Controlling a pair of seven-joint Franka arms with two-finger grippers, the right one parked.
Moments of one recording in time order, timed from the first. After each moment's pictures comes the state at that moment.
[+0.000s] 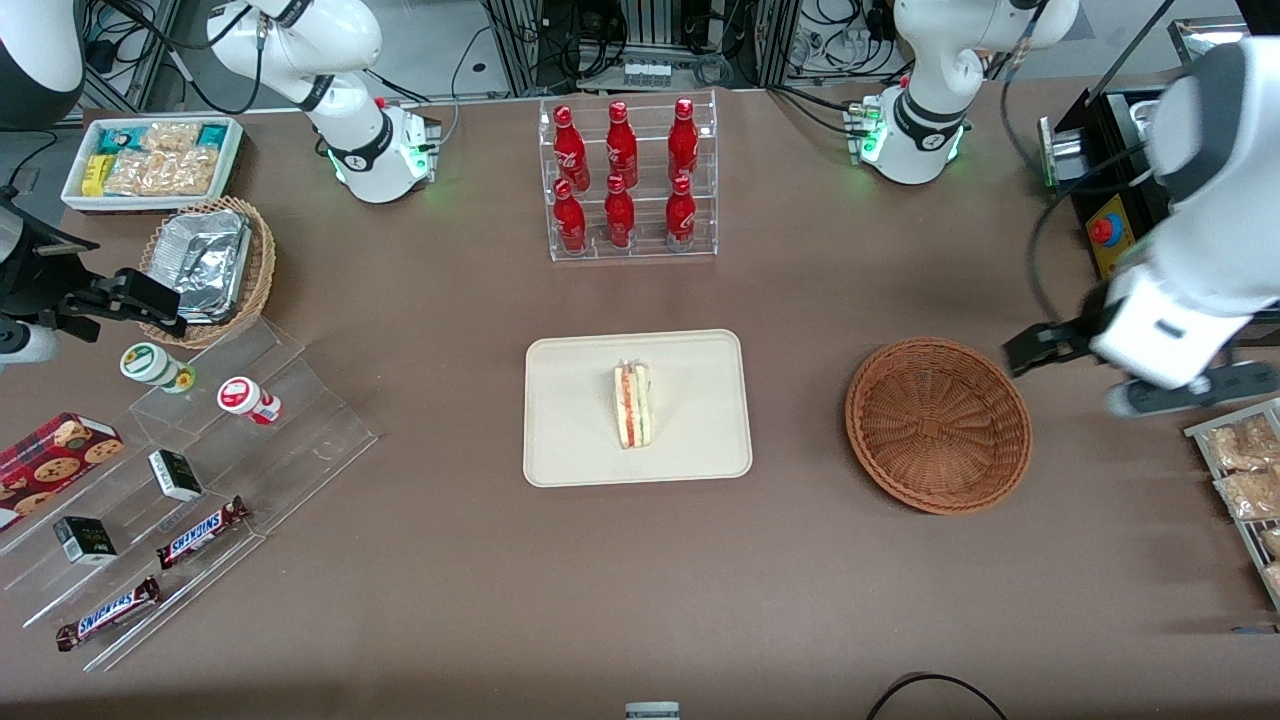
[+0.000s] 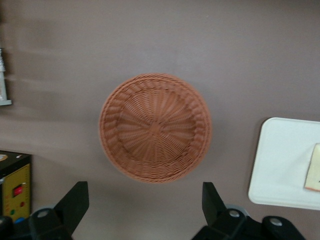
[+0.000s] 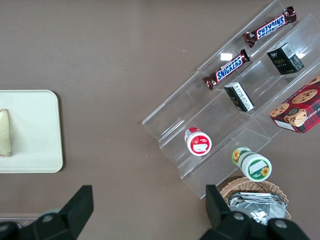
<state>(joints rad) -0.13 0.14 0.03 -1.51 0.01 1.62 -0.24</state>
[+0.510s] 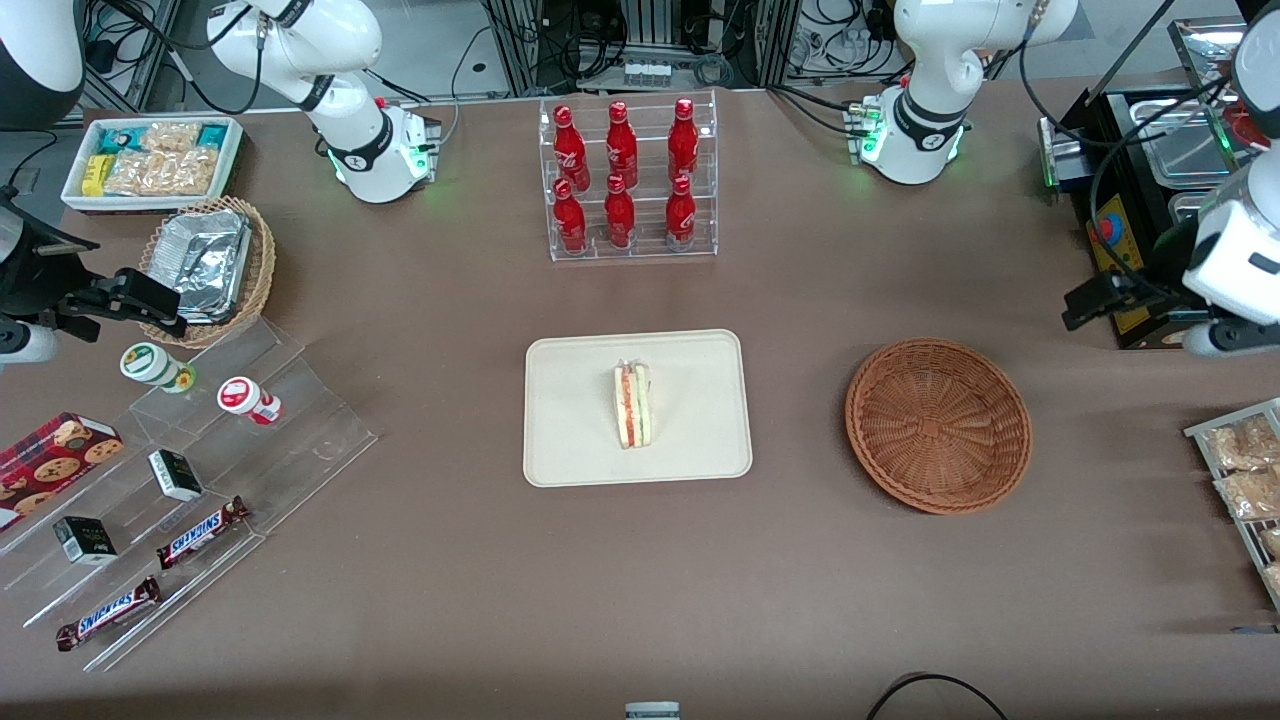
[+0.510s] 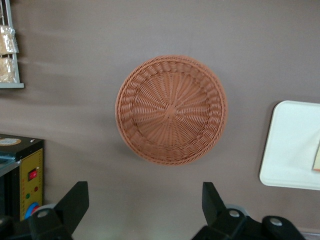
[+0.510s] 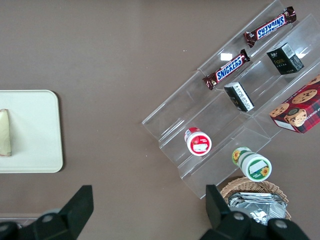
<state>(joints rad) -0.06 -0.02 0.03 -1.68 0.00 1.62 -0.17</state>
